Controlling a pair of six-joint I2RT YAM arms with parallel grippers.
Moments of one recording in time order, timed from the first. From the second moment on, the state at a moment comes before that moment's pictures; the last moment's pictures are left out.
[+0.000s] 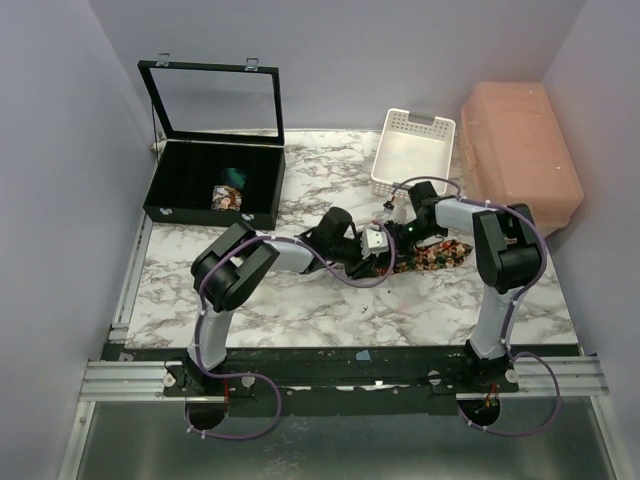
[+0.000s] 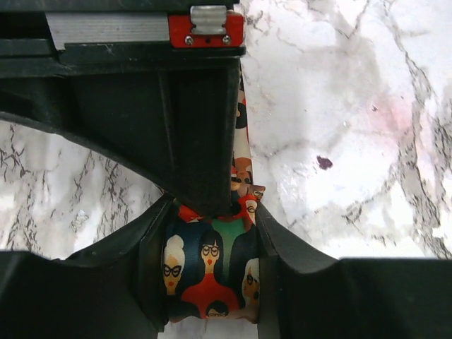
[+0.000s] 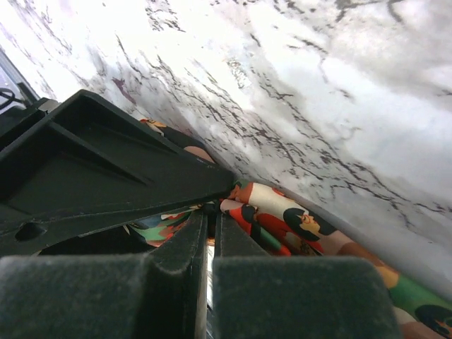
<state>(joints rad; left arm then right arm) -0.76 2.03 1.07 0.36 0.67 0.35 0.24 1.98 1.16 -0.60 -0.76 0.04</state>
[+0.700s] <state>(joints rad) -0.70 1.94 0.98 0.29 0.71 0.39 0.19 1.92 1.17 -0.64 -0.64 0.03</state>
